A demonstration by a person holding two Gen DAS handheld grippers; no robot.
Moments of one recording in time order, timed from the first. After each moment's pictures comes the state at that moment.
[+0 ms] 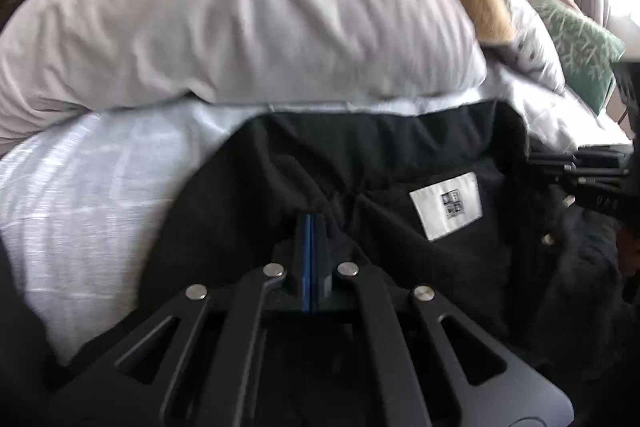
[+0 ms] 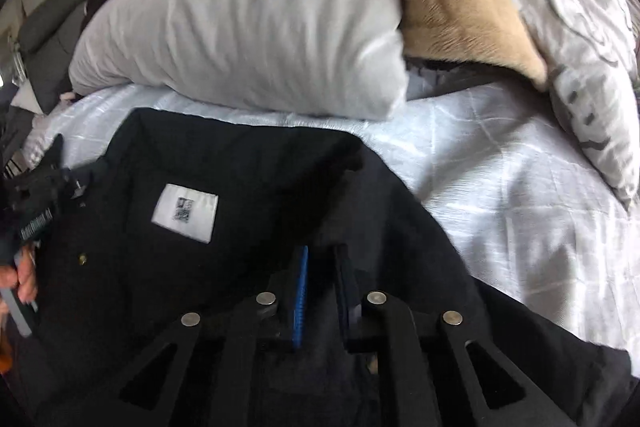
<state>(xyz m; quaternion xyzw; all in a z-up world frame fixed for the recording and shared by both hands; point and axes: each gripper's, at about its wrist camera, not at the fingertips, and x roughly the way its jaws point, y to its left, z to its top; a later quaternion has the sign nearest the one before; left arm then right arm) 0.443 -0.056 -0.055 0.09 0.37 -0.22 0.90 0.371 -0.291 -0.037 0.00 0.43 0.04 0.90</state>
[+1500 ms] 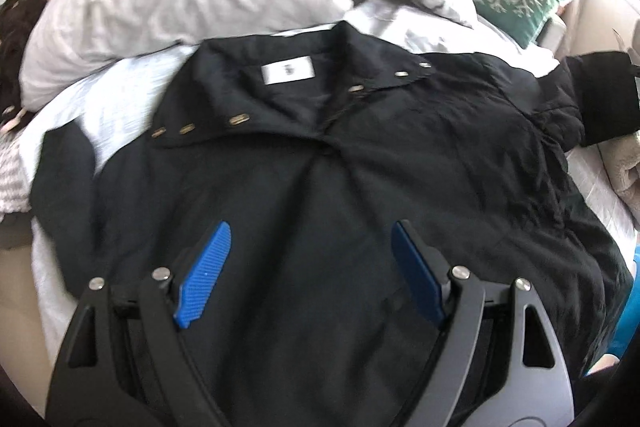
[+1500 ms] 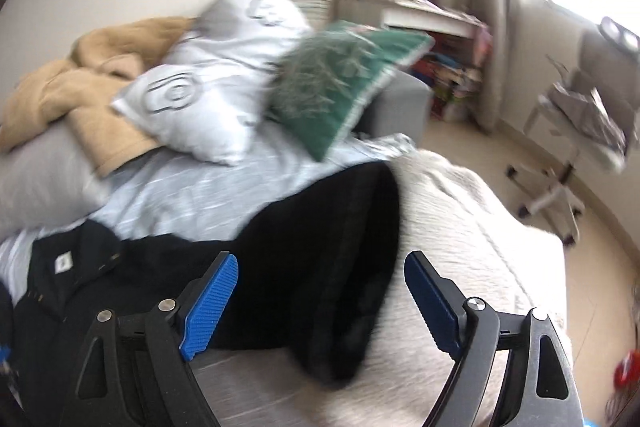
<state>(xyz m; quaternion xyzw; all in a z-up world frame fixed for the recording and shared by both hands) 0.196 -0.075 0.009 0.12 0.43 -0.22 0.87 0.009 -0.548 0.145 0.13 0.34 -0.32 0.88</state>
